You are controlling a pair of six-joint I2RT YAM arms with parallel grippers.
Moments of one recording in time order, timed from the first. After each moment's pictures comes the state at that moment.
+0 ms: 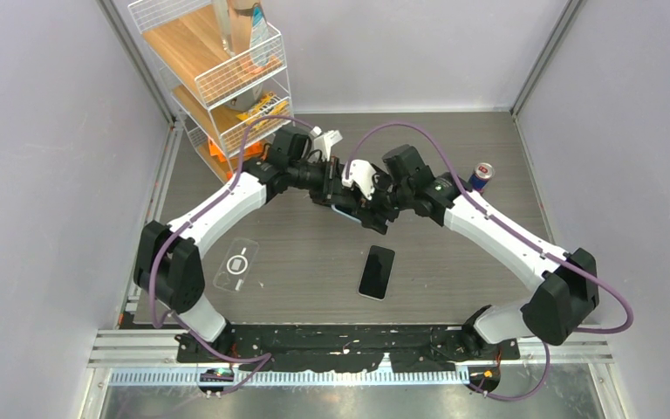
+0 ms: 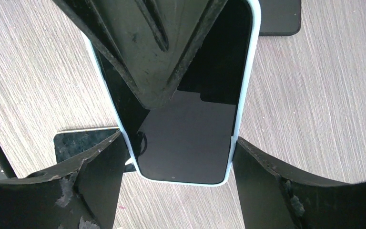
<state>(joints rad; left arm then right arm) -0.55 1.63 1.34 -0.41 0.76 -0.48 0.65 1.40 1.22 -0.63 -0.26 -0.54</state>
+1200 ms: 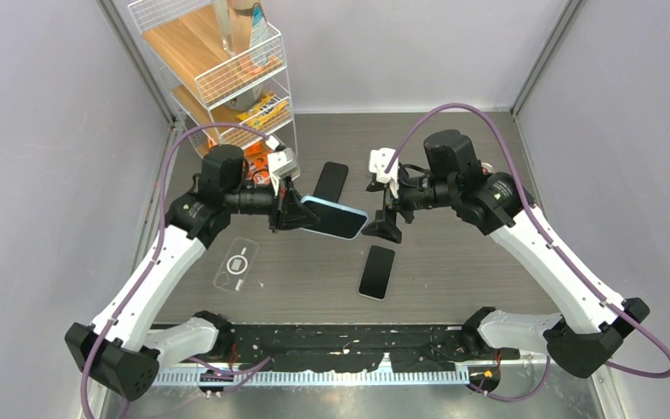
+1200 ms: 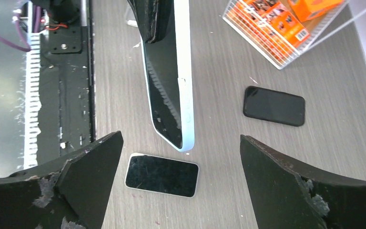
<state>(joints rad) -0.44 1.11 1.15 -0.52 0.95 0.07 0.65 1.18 1.42 -0.80 -0.61 -0.52</state>
